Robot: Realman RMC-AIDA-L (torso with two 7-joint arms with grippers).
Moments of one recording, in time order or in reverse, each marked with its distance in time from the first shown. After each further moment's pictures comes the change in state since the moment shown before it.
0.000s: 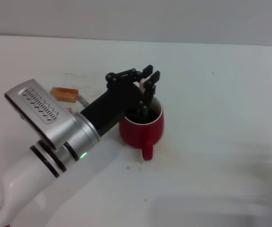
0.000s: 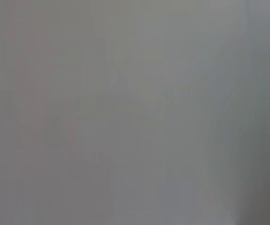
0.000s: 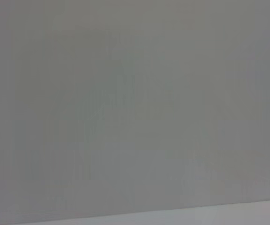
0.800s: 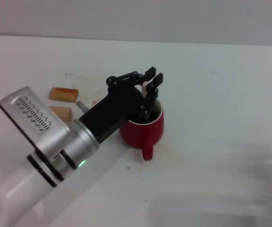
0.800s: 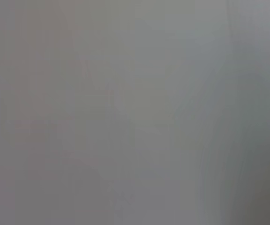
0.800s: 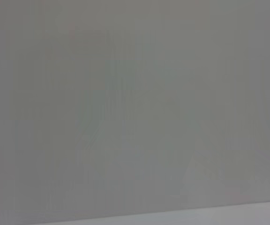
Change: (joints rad) left arm 0.040 0.008 0.030 -0.054 0.000 0.034 -0.002; right arm -0.002 0.000 0.000 0.000 0.001 -0.006 0.000
